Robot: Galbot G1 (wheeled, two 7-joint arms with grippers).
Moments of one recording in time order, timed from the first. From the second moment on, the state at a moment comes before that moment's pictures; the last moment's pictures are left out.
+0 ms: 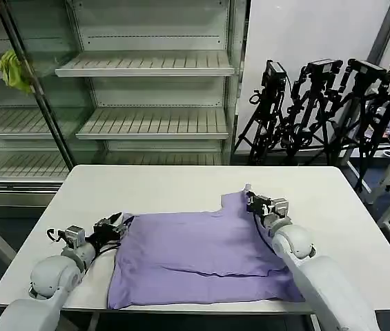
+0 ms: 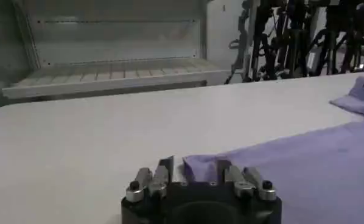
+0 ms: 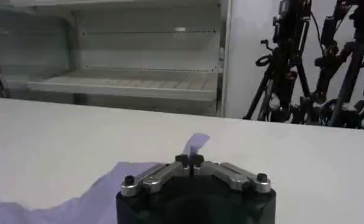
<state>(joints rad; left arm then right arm) 1.05 -0.98 -0.39 -1.67 -0.53 0.41 0.17 -0.69 1.08 0.04 1.47 0.63 -0.31 0.11</state>
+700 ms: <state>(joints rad) 1.06 -0.98 -0.40 -1.67 -0.52 0.39 0.18 -0.71 1.08 0.05 1.49 0.62 -0.31 0.12</state>
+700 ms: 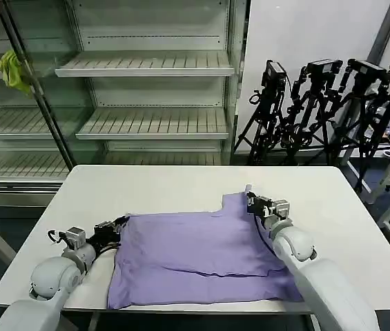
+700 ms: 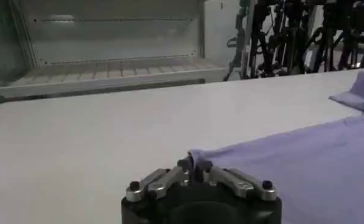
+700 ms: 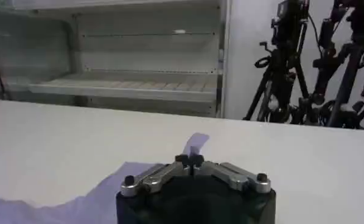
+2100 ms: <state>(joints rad) 1.07 -0.97 -0.41 -1.69 -0.49 0.39 0.20 -0.75 1.09 0.07 1.56 0.60 -0.29 0.11</state>
